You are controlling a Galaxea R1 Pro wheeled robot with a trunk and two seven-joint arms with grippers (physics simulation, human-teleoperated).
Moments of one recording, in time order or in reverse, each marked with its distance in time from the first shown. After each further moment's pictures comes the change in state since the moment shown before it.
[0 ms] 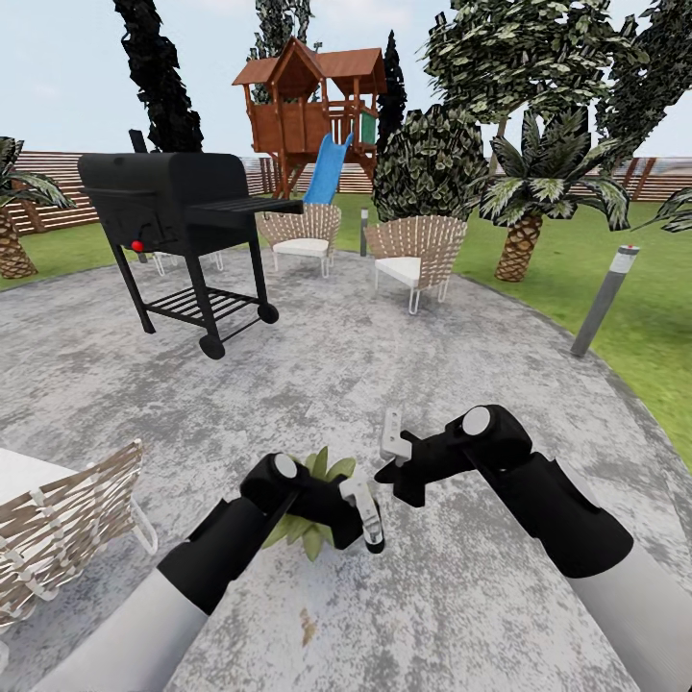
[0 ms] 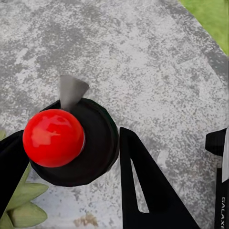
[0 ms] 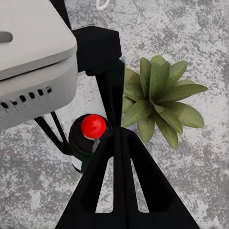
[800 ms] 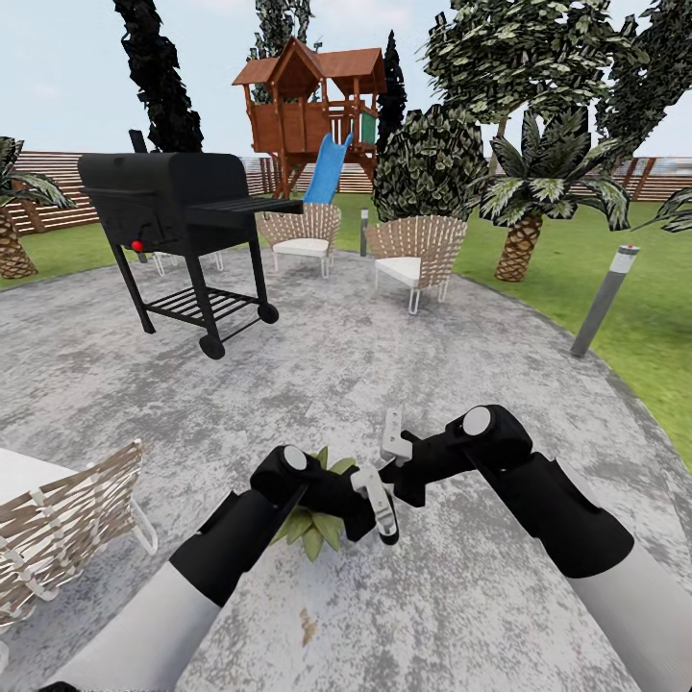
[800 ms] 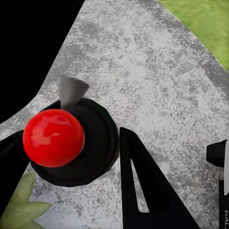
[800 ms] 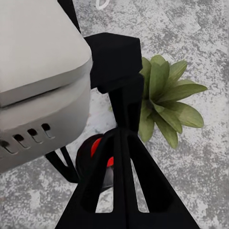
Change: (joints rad) left arm -0.023 -0.041 0.003 -0.001 0.002 -0.006 -0.002; right arm 0.000 -0.002 0.000 0.000 0.000 -0.001 0.000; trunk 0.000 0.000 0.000
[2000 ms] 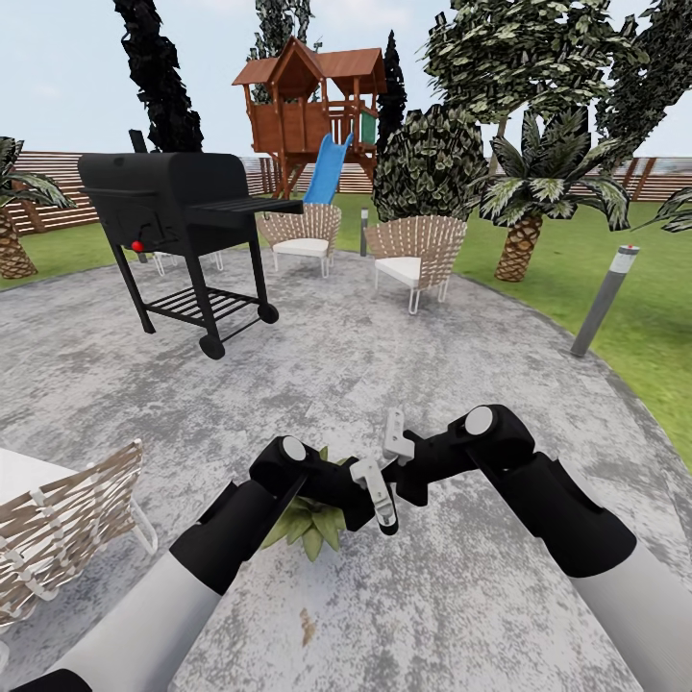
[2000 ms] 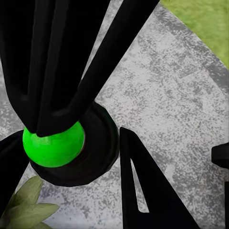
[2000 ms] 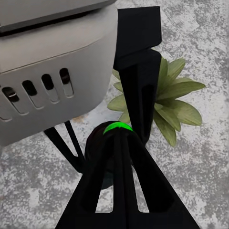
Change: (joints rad) left arm -0.030 0.002 0.003 0.000 0.003 0.003 -0.009; right arm 0.000 -0.007 -0.004 0.002 0.002 -0.003 0.000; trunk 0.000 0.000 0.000
